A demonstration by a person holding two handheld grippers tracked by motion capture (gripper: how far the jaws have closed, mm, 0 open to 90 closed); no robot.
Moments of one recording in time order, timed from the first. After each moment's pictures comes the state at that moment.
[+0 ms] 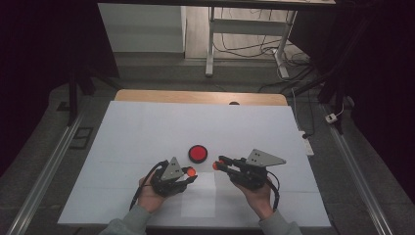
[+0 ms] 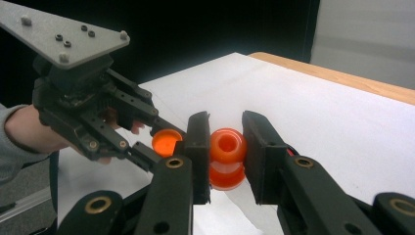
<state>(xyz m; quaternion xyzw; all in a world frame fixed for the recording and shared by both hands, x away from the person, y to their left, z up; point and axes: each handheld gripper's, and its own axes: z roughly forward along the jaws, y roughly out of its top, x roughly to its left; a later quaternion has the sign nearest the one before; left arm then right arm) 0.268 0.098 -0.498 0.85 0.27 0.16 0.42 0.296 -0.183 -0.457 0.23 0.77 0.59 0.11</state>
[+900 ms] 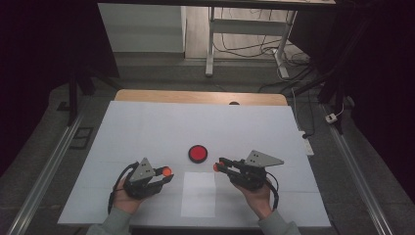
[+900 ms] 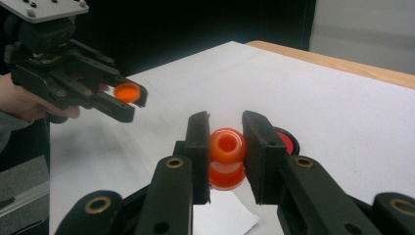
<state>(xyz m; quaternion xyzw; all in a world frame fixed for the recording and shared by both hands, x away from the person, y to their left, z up) 0.247 0.165 -0.497 0.82 0.32 0.17 0.44 0.298 -0.184 -0.468 0.24 0.77 0.58 0.11</state>
